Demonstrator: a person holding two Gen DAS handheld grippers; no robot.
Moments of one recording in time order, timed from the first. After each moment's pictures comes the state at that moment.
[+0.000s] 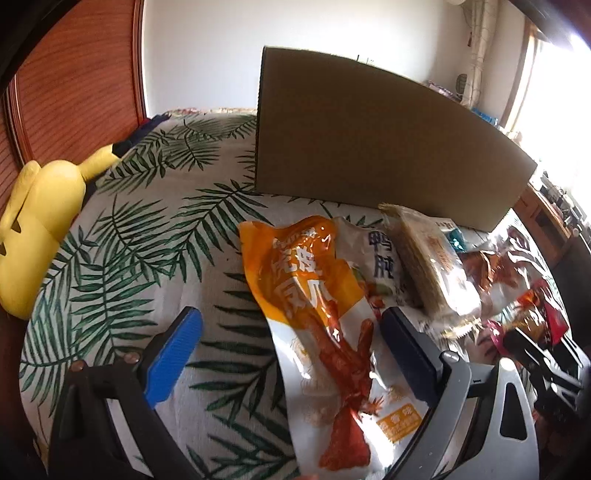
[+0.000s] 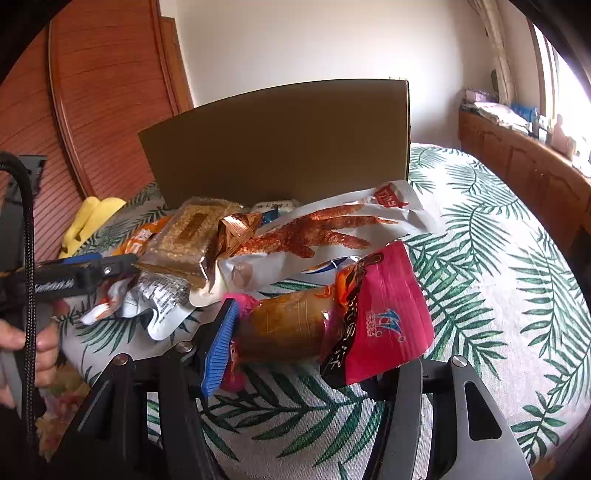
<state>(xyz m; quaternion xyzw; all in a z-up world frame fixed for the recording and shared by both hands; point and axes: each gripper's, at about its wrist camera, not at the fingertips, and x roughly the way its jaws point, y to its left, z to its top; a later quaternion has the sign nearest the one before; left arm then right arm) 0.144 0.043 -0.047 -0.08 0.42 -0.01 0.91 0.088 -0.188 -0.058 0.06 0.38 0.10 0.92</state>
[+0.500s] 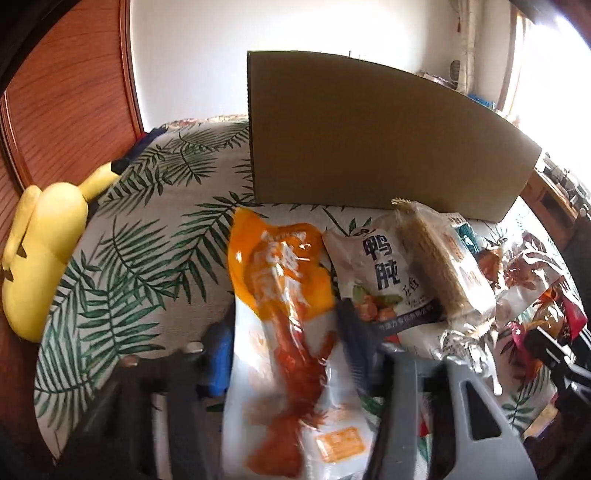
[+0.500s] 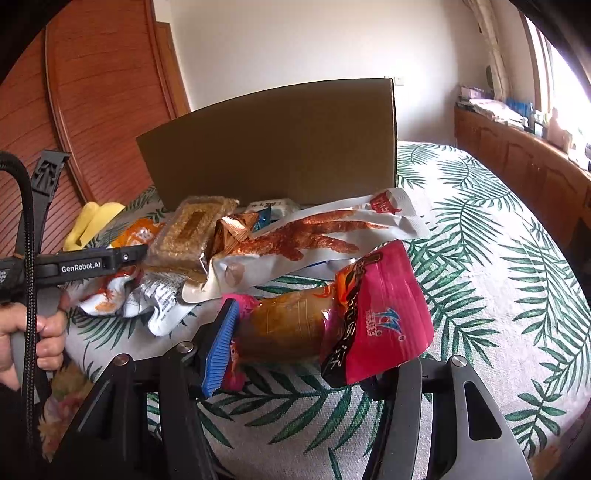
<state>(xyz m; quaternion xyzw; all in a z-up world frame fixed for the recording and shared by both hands) 0.155 0.046 -0.048 -0.04 0.41 -0.01 0.91 0.078 -0.194 -0.054 0.06 0.37 0.09 0.92</state>
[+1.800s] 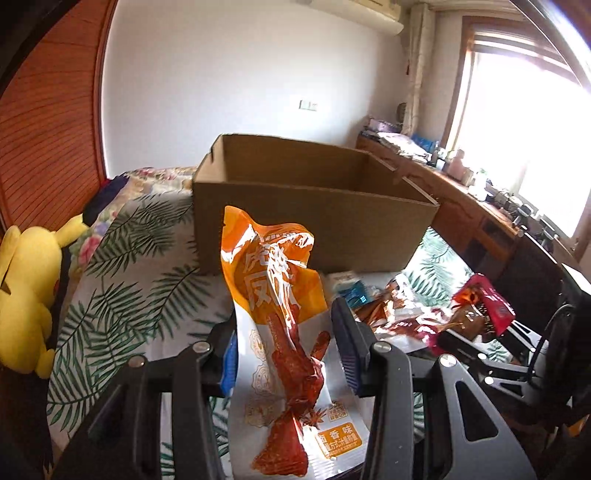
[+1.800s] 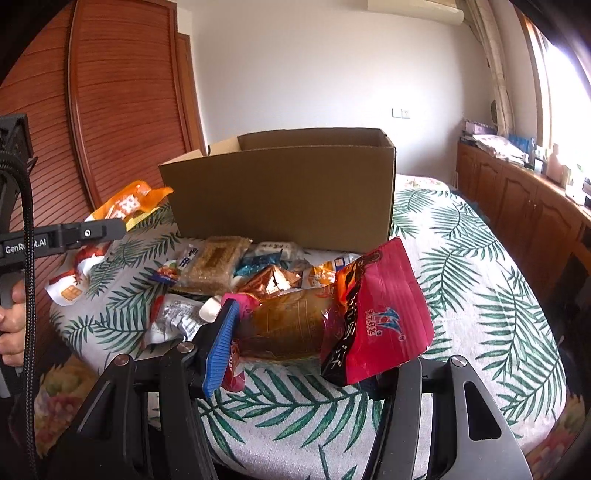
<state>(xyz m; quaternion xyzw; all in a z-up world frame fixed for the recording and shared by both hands) 0.101 0.025 0.039 -0.06 0.32 -0.11 0.94 0.065 -0.195 -0.013 0.03 0.32 0.10 0.94</state>
